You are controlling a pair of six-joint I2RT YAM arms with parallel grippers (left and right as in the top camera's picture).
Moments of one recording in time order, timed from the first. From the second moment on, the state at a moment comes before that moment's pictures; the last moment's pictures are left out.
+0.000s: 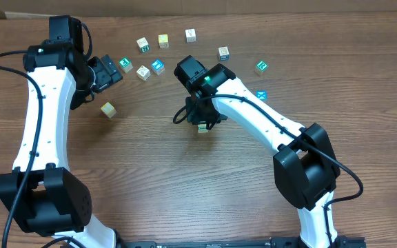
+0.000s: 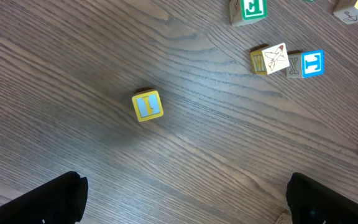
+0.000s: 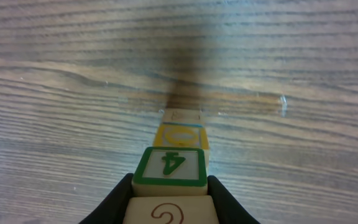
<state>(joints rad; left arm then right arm) 0.08 1.80 1.70 -1.15 0.02 -0.51 0.67 2.12 1.80 -1.13 0.02 0.59</state>
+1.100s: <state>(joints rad) 0.08 1.80 1.70 -1.15 0.02 -0.51 0.67 2.12 1.81 -1.14 0.02 0.61</state>
